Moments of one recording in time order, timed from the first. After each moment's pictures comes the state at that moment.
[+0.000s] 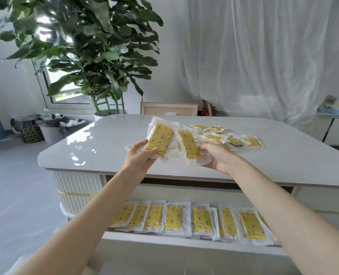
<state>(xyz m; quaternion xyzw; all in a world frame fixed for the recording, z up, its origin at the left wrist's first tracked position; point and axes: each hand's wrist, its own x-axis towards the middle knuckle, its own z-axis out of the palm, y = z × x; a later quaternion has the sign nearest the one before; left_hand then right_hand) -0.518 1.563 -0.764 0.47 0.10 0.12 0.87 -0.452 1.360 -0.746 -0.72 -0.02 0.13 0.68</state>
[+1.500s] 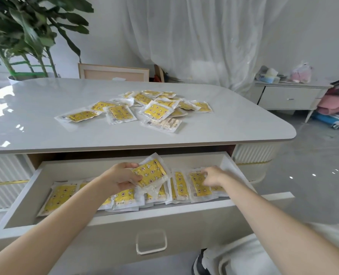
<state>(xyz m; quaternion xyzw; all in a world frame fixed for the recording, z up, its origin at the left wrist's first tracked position) -0.499 1.498 -0.883 0.66 0.15 -0.20 0.71 -0.461 1.203 -0.914 -0.97 0.08 0.18 0.11</state>
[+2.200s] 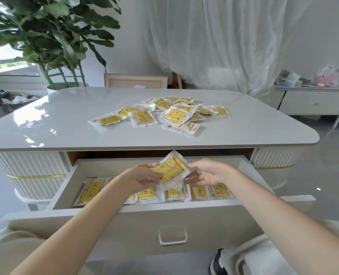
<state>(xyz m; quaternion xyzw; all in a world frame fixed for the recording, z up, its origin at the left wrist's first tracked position) -0.524 1.503 -0.865 0.57 0.14 -0.24 0.78 -0.492 1.292 -0.853 -0.75 0.10 0.28 0.58</state>
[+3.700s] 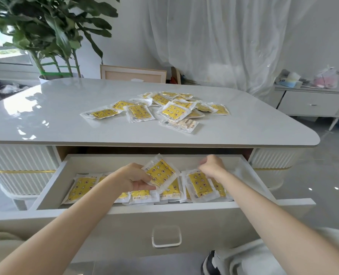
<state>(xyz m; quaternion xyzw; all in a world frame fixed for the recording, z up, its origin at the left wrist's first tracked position) -0.509 1.508 -0.880 0.66 0.16 -0.27 0.68 -0.457 1.267 -0.890 -0.95 0.12 0.05 0.29</state>
